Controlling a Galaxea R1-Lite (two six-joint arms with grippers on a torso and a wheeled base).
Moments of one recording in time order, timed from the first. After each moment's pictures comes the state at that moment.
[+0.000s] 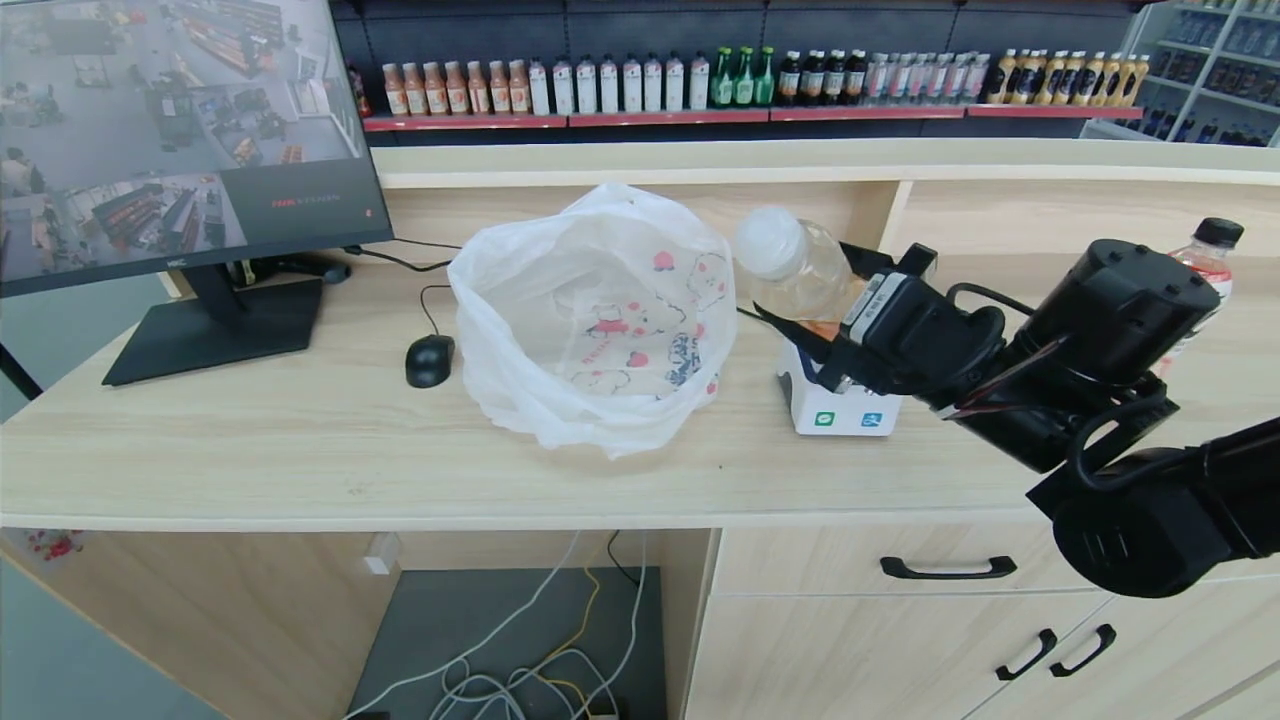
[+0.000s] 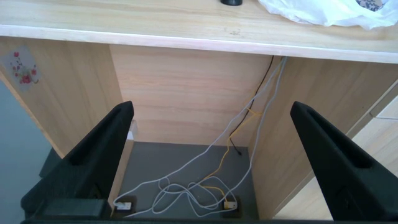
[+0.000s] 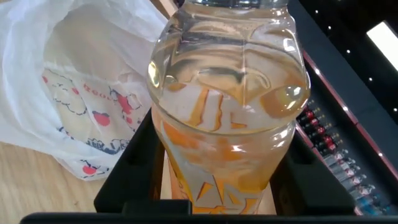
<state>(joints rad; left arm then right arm) 0.00 0.00 0.00 0.00 0.00 0.00 0.44 1.85 -0.86 -1.30 0.35 -0.97</state>
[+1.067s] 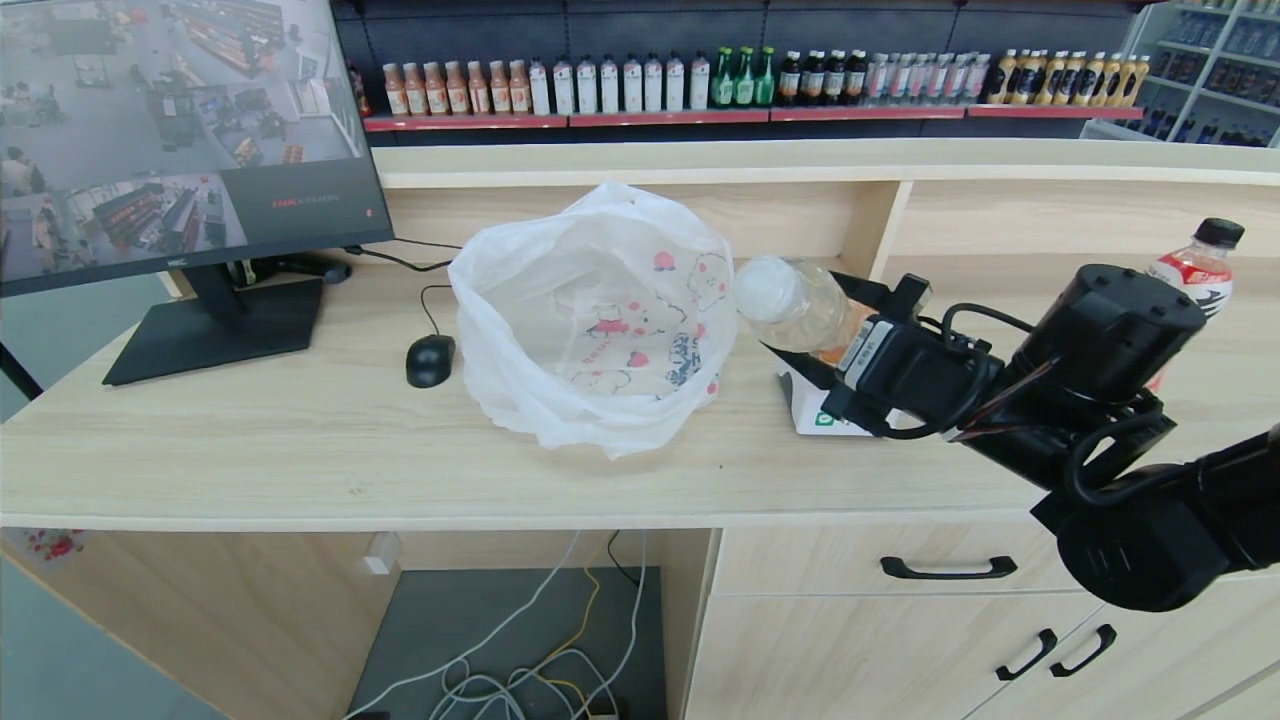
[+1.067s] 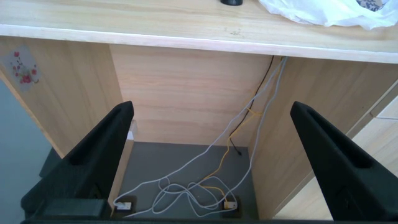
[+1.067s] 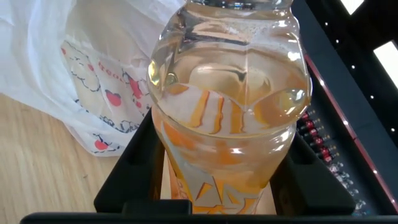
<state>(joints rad) 0.00 0.00 0.00 0.00 0.00 0.00 0.41 1.86 -0.81 -1.30 0.39 -1.07</state>
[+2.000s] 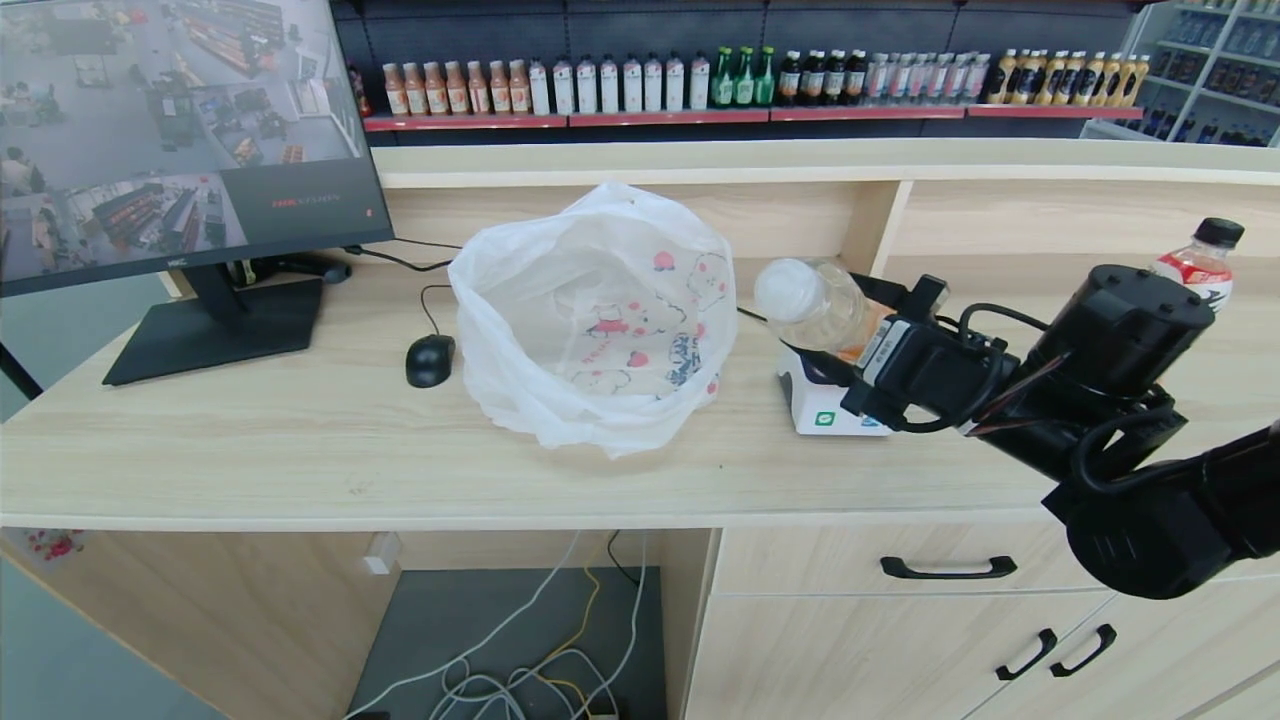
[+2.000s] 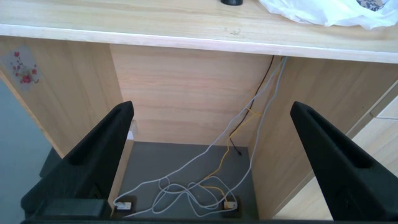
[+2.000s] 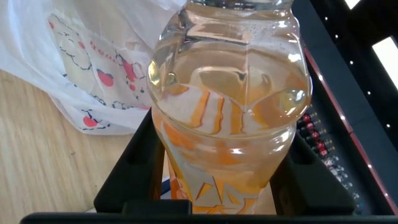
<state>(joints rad) 0.00 0.00 0.00 0.00 0.00 0.00 0.35 1.87 -0.81 -1.30 0.43 -1.08</state>
